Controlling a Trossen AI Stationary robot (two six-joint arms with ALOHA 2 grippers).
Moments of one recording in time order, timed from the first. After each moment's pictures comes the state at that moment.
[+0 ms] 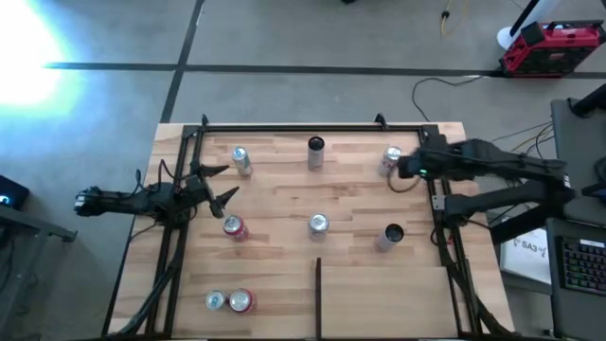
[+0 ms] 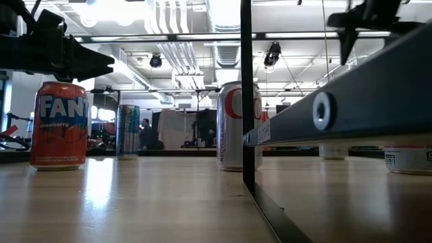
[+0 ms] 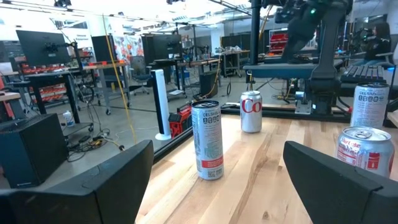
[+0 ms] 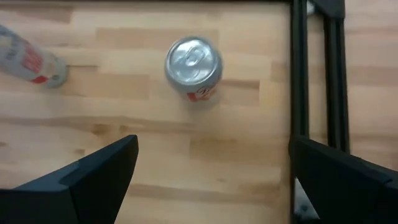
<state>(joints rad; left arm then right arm) -0.09 0.01 0.02 0.08 -0.58 0.12 -0.16 1.05 1.14 -1.43 0.44 1.29</state>
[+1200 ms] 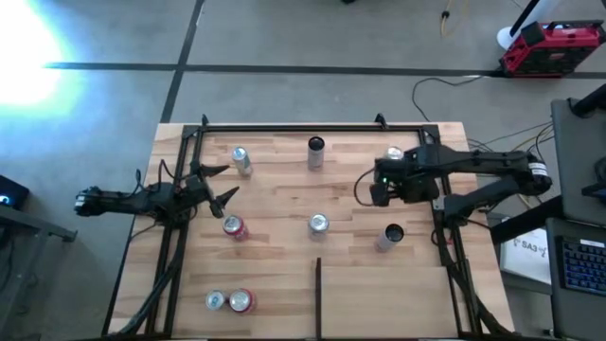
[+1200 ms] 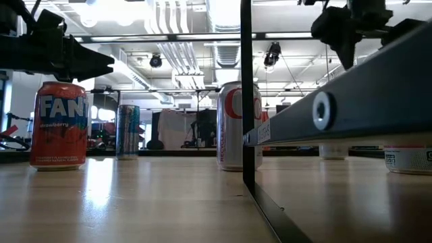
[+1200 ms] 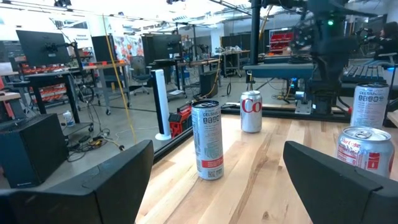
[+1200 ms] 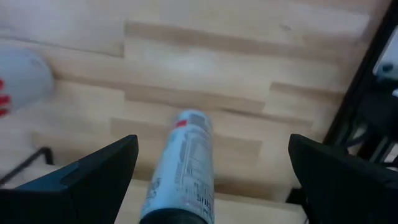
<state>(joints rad) -0.09 0.01 0.02 0.08 -0.58 0.12 -0.06 1.28 1.17 -1.38 -0.14 1.35</state>
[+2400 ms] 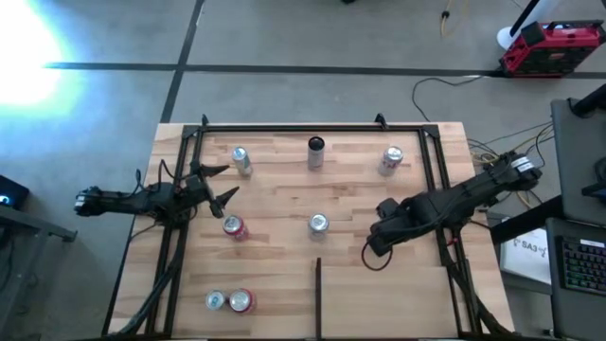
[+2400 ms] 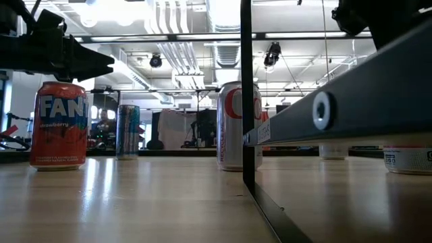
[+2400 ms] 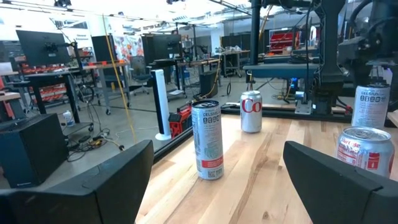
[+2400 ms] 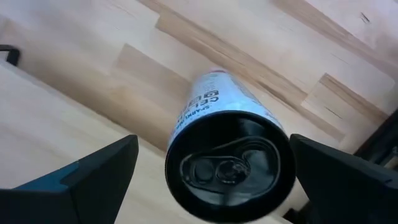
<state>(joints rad) -0.09 0.01 0.02 0.08 -0.58 0.12 0.39 1.40 1.17 -1.24 0.00 1.40</state>
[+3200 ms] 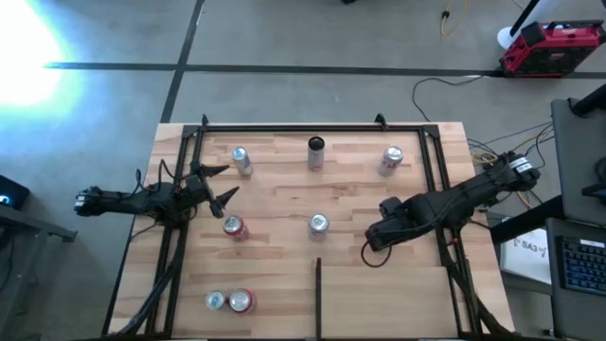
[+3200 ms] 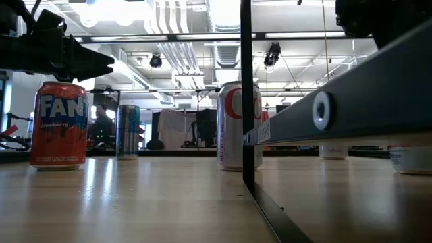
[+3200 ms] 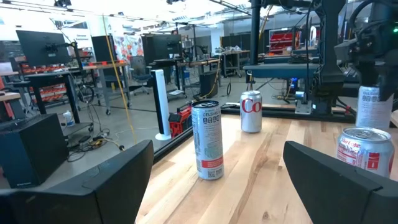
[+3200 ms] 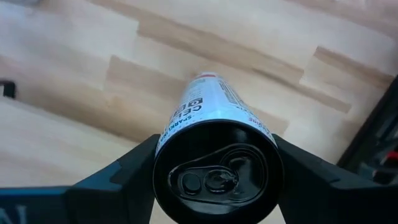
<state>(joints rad) -0.09 0.01 0.02 0.08 -0.58 0.12 0.39 1.40 1.17 -1.26 -0.03 1.59</state>
